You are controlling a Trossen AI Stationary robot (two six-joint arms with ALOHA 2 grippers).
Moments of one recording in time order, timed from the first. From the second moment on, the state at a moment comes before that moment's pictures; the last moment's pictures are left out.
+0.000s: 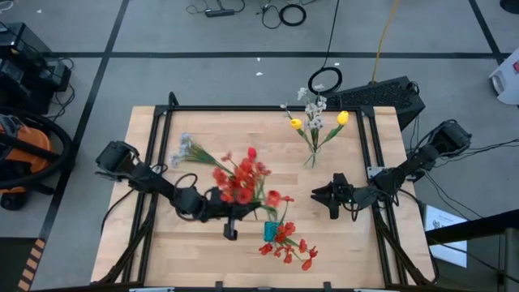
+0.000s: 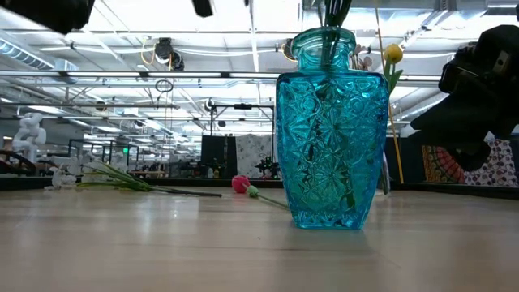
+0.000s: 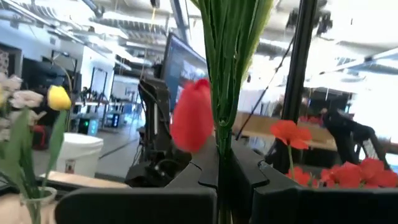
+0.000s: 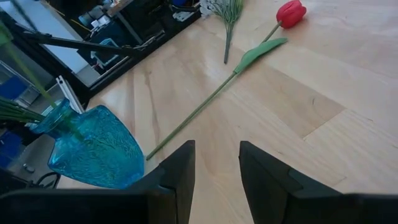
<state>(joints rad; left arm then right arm) -0.46 1.70 0.73 1.40 -0.43 0.01 0.55 1.09 0.04 0.66 0.63 0.85</state>
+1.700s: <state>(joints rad) -0.48 2.08 0.98 1.42 -0.45 0.03 0.55 1.09 0.04 0.60 0.62 0.85</state>
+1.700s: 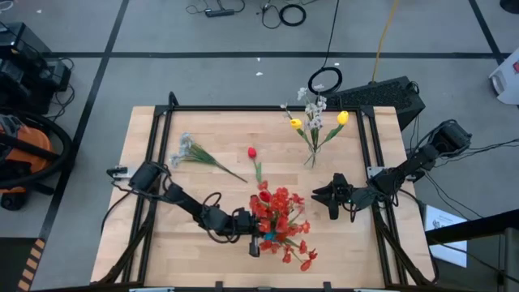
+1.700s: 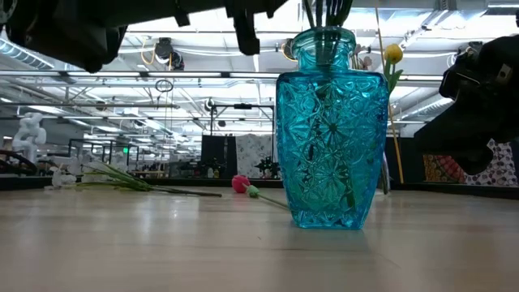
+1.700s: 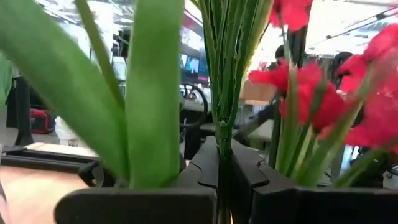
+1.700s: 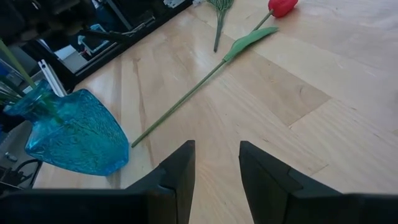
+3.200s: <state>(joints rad) -0.49 2.07 0.98 1.23 -0.46 0.04 0.55 1.09 0.04 0.59 0.62 0.90</state>
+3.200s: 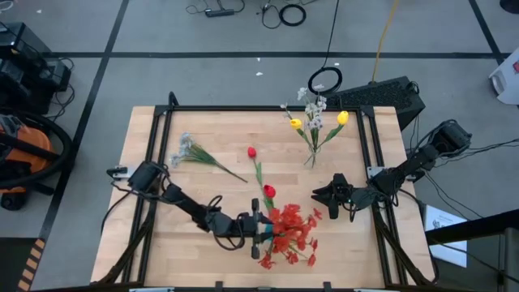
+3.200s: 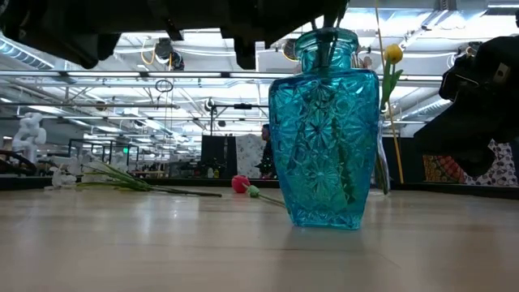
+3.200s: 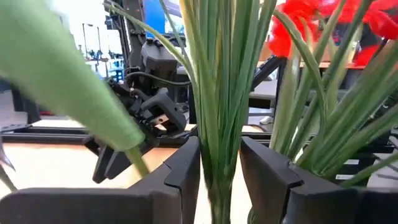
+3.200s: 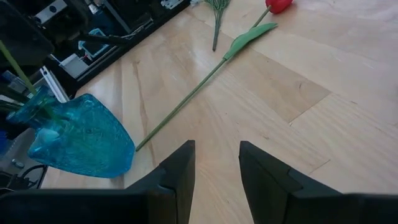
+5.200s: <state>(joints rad) -0.09 1.65 0.96 -0.78 -0.78 -1.57 0.55 1.09 0.04 0.49 0.63 0.90</state>
